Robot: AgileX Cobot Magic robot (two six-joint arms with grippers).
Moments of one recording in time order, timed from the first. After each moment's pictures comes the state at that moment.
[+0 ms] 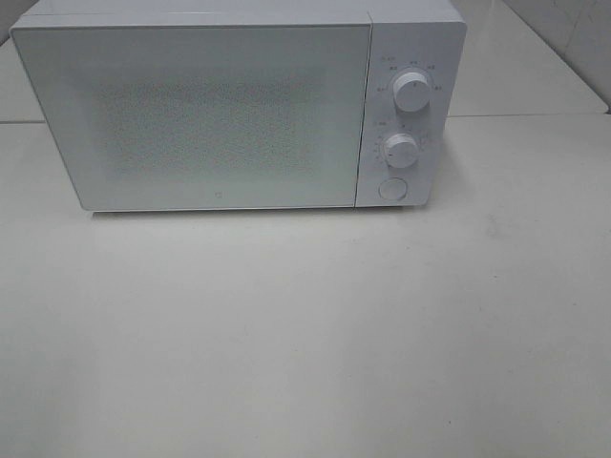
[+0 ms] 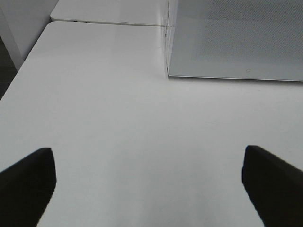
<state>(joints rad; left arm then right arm) 0.08 -0.01 -0.52 -0.09 1.07 0.05 0.33 0.26 -0.71 0.08 1.02 0.05</state>
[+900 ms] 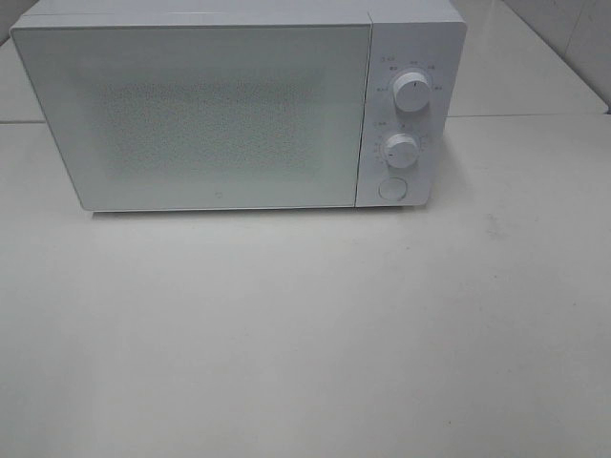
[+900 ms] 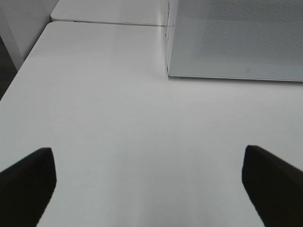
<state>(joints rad) 0.08 -0.01 -0.52 -0.09 1.07 0.05 0.08 0.00 -0.50 0.02 0.99 0.02</state>
